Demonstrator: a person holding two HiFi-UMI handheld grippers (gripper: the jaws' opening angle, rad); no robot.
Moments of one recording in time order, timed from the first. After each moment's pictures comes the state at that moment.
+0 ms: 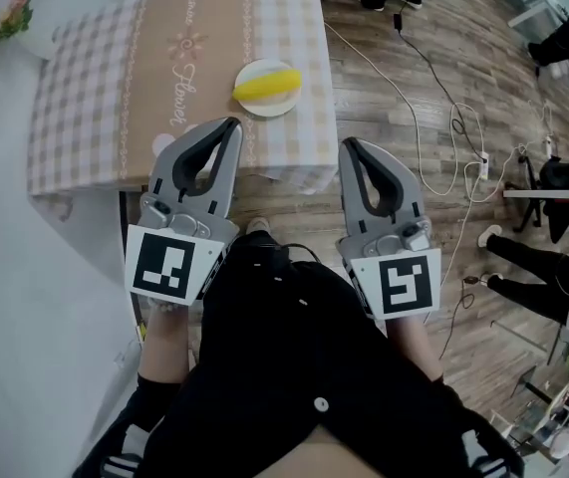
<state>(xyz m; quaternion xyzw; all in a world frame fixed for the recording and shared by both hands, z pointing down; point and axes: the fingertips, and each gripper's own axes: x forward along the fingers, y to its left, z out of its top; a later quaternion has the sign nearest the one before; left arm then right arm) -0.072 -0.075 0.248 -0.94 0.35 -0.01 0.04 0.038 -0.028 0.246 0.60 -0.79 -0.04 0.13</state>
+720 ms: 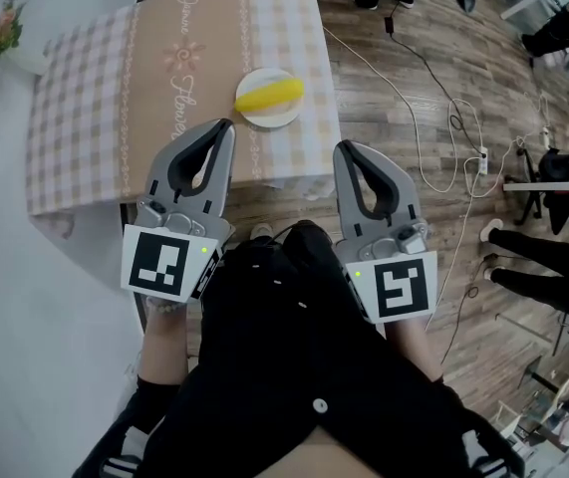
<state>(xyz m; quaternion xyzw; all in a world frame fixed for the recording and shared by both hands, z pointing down) -0.084 -0.115 0.271 -0.94 0.34 -0.01 0.01 0.024 -0.058 0.260 0.61 -0.78 -0.05 0.13</state>
